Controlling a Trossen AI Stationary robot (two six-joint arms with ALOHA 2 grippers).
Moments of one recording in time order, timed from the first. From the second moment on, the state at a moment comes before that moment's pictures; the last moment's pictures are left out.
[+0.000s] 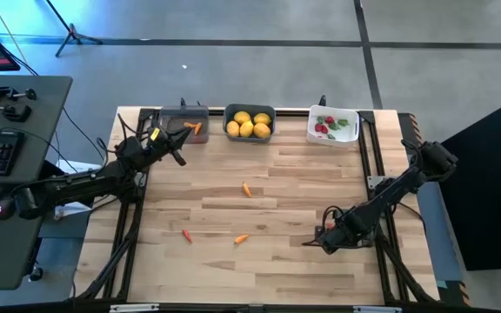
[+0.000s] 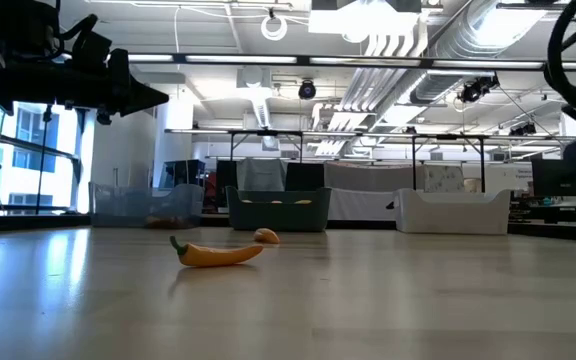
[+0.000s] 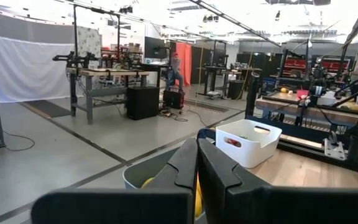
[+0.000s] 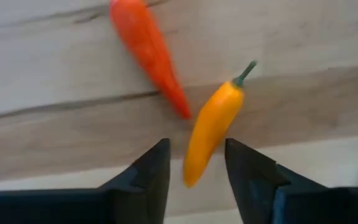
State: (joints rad) left arm 0.57 0.61 0.06 0.68 -0.08 -0.05; right arm 0.65 1.51 0.73 -0.69 -0.18 2.33
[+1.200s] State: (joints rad) left arm 0.57 0.62 0.06 0.65 -0.04 -0.06; right arm -0.19 1.69 1.02 -0.09 0.12 0.62
